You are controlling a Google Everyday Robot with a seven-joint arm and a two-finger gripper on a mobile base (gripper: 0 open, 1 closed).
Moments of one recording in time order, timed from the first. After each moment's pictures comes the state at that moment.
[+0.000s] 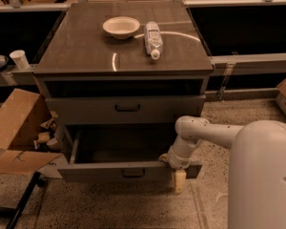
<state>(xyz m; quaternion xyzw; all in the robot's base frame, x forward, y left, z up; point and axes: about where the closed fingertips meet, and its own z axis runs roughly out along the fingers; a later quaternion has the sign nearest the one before) 0.511 -0.120 0.399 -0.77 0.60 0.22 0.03</state>
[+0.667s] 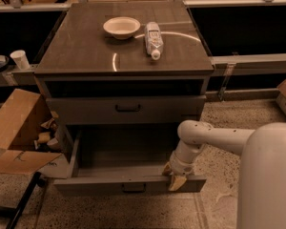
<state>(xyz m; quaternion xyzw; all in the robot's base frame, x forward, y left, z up) 0.485 -0.123 0.408 -0.77 0.59 0.23 0.02</state>
